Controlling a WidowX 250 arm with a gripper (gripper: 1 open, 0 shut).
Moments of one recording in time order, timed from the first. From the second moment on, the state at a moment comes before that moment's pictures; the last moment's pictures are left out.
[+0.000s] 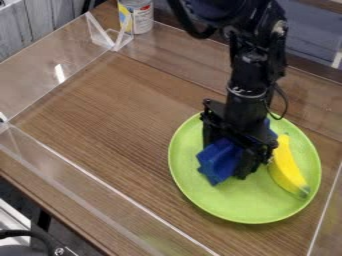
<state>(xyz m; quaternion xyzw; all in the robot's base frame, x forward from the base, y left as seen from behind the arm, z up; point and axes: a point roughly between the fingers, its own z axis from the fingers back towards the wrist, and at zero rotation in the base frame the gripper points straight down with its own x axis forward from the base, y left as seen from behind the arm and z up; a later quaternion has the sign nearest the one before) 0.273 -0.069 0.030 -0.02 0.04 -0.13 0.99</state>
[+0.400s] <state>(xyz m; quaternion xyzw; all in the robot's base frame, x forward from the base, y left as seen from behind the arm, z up) 0.273 -0.069 0.030 -0.02 0.04 -0.14 0.99</state>
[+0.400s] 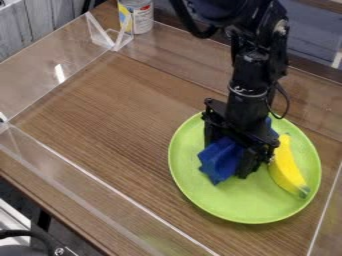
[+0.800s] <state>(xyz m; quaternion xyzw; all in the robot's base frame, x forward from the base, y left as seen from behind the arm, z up) 0.274 -0.067 0.030 -0.02 0.03 -0.13 0.99</state>
